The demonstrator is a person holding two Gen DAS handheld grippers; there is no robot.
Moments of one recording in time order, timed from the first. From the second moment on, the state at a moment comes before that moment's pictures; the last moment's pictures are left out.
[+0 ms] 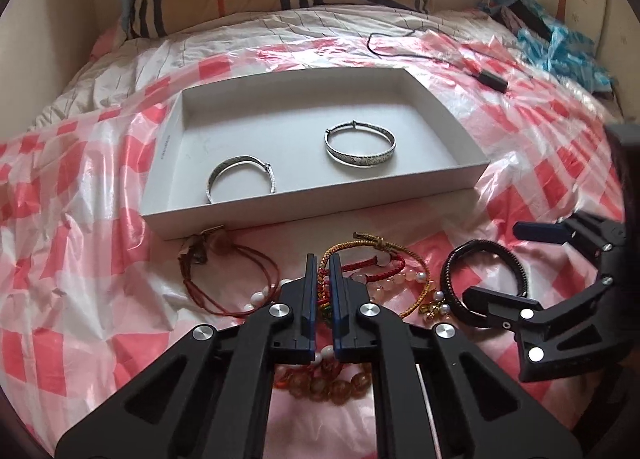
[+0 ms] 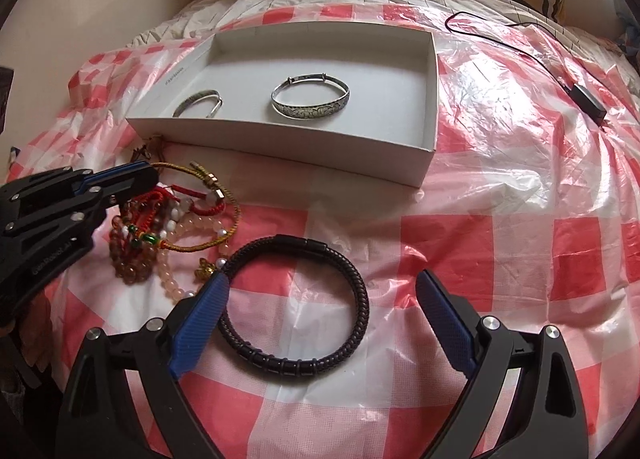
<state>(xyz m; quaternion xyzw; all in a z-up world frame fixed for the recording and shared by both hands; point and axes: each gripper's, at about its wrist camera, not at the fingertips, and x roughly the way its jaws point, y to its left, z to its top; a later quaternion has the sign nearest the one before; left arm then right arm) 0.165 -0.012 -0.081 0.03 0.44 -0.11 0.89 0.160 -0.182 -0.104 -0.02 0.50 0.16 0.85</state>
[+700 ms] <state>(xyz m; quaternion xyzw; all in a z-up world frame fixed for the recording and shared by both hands) 0.153 0.027 -0.070 0.00 0.44 -0.09 0.89 0.155 -0.182 -0.096 0.00 0.49 0.16 0.86</state>
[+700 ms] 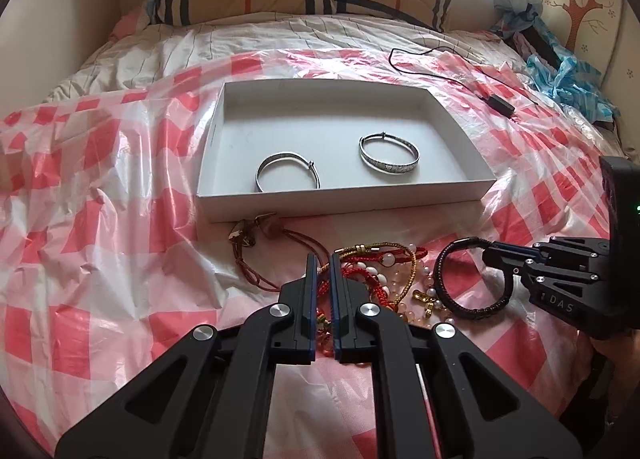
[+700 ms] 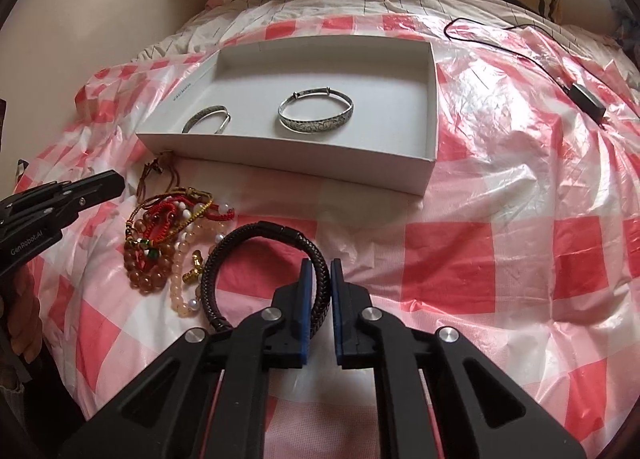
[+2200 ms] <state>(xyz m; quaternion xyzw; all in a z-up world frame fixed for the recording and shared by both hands) 0.157 0.075 -0.070 0.03 0.46 -0.04 0.89 0.161 -0.186 -0.047 0.08 0.39 0.17 0.90</state>
